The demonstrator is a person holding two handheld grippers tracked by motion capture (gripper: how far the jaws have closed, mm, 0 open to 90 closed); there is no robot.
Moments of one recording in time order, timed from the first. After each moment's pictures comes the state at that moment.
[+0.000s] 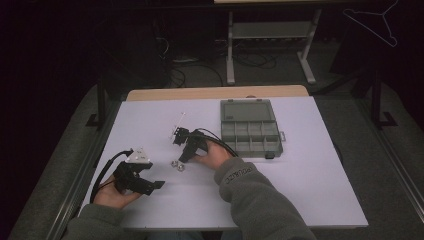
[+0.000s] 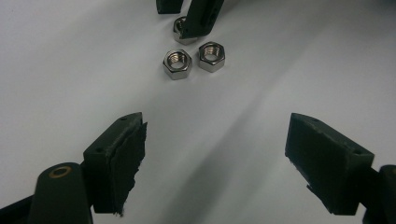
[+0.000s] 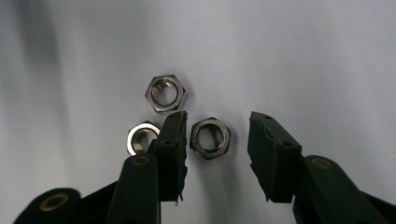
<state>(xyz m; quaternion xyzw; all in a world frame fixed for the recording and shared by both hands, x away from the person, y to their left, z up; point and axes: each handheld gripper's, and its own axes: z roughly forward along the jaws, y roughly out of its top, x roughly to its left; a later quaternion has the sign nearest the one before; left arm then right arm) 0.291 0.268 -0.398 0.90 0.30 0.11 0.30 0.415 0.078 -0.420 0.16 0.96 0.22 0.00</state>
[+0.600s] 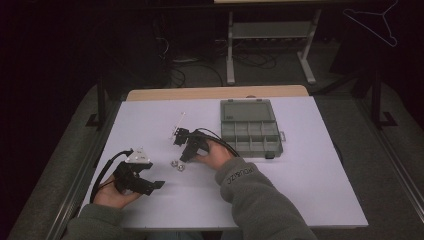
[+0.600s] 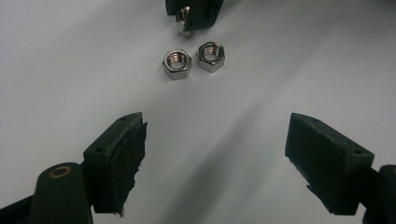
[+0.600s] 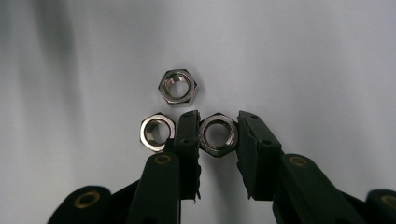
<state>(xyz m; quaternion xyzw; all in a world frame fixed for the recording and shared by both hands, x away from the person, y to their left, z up) 0.291 0.267 -0.398 0.90 0.31 0.10 0.30 0.412 0.073 -0.411 0.15 0.96 0.23 0.00</state>
